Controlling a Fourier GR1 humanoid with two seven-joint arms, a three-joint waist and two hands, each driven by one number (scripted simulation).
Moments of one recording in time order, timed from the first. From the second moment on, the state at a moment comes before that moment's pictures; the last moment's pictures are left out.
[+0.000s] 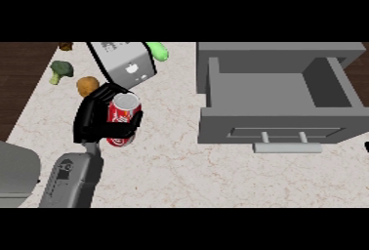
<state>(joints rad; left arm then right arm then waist) -0.33 0.02 0.11 -1.32 0.01 0.02 -0.11 0.32 -0.01 -0.26 -2.18 -0.10 0.21 0.07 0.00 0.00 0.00</state>
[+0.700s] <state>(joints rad) -0.68 0.00 -0.11 -1.37 -0.01 0.27 0.21 0.32 -0.02 -0.27 -2.19 -0.13 0.21 0.07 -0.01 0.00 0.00</state>
